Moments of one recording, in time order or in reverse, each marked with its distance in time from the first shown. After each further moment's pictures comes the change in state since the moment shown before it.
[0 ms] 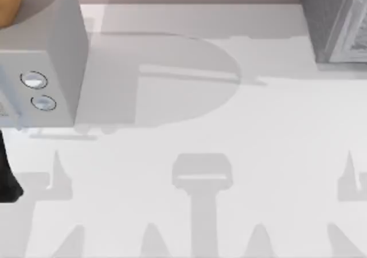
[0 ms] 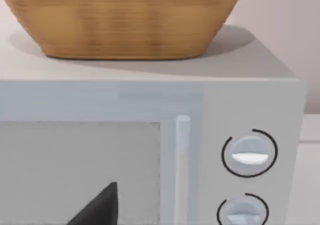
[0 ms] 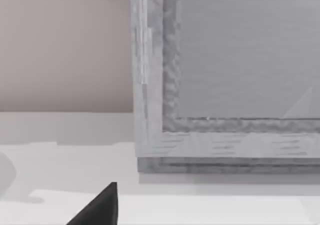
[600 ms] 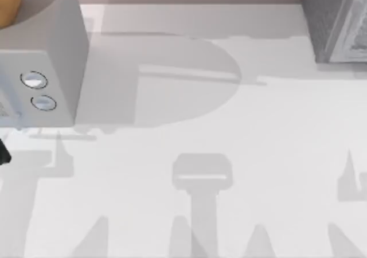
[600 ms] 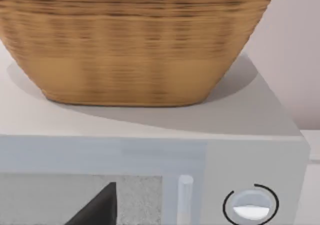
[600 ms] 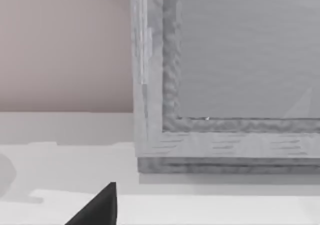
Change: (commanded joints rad) left arm 0.047 0.324 0.198 0.095 0.049 -0.011; right arm 0.000 0.000 0.000 0.000 0.000 0.000
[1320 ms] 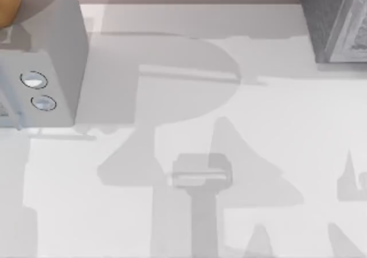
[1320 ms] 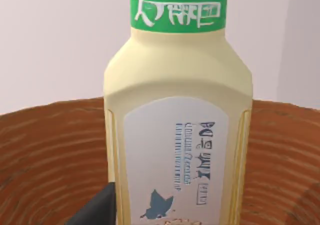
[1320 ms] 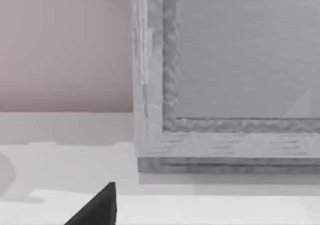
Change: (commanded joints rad) left arm 0.122 0.881 0.599 0.319 0.138 0.021; right arm 0.000 0.000 0.000 0.000 0.000 0.000
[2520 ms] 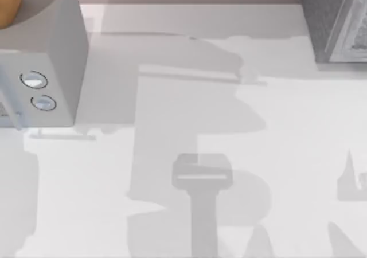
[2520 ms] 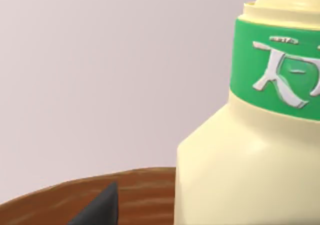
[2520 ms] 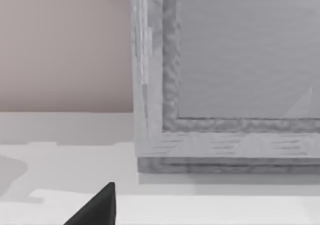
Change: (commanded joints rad) left arm 0.013 0.389 0.289 0.086 0.024 0.001; right arm 0.000 0.000 0.000 0.000 0.000 0.000
